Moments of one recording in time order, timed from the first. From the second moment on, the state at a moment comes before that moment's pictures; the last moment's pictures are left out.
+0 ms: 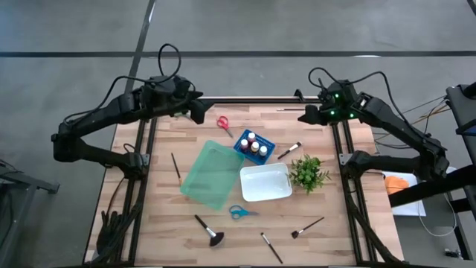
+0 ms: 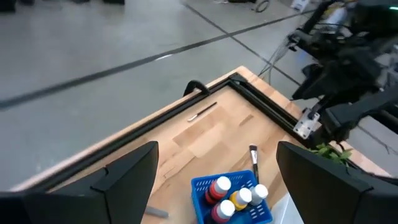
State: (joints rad) left arm 0.34 1.17 1.33 -0.61 -0.20 -0.44; right arm -0.69 0.95 1.00 -0.84 -0.29 0.83
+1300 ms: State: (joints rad) left arm 0.34 1.18 1.26 -0.31 -0.16 -0.50; right arm -0.74 1.41 0.71 -0.68 -0.19 1.06
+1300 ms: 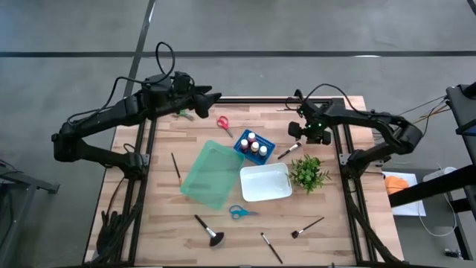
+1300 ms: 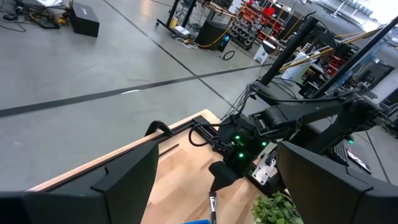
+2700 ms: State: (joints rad) left arm 0.34 1.18 1.26 -0.31 -0.16 -0.47; right arm -0.70 1.44 0.61 -0.51 -0.21 1.15
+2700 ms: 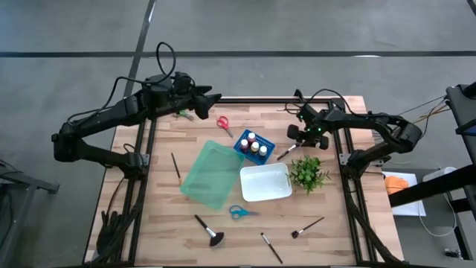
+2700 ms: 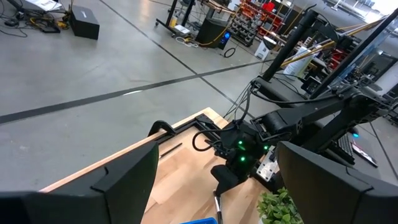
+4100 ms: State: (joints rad) left arm 0.34 1.18 1.26 -0.31 -0.15 -0.44; right arm -0.70 0.99 0.58 -0.39 0.11 1.13
